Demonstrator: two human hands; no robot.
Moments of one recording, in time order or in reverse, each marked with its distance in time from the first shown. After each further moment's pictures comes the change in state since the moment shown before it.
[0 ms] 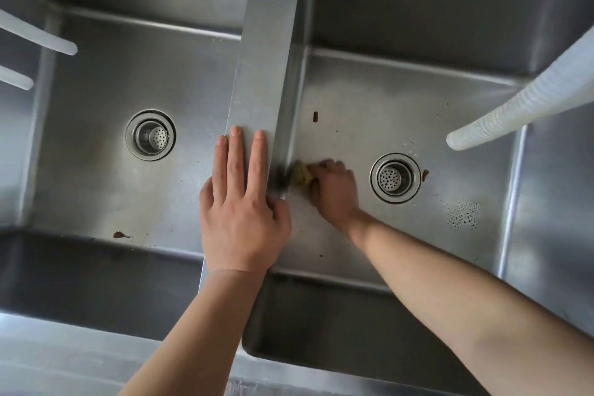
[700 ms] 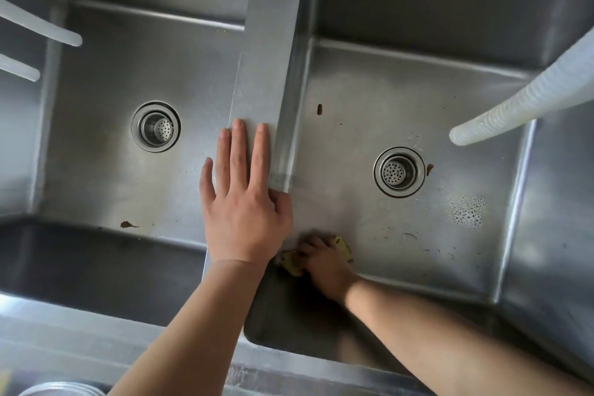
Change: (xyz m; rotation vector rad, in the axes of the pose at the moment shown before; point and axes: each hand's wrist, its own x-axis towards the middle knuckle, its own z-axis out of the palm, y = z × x) left_hand 0.000 0.002 -0.004 0.070 -0.011 0.003; right_hand -0.116 0.005 0.083 -0.220 -0.558 -0.414
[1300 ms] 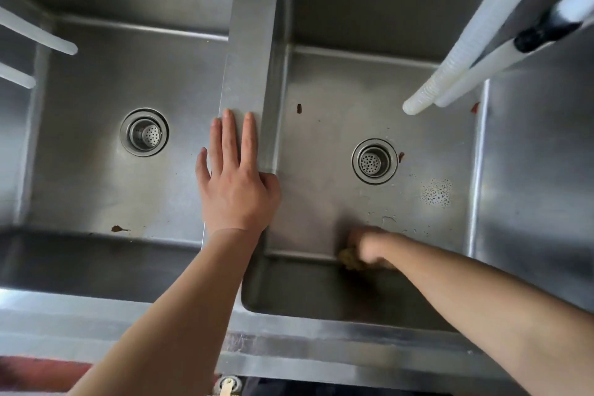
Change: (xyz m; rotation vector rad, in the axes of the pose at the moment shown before) left_hand -0.001 -0.003 0.003 -0.044 -0.018 0.012; right_hand -0.080 0.060 -0.057 0.366 -0.325 0.571
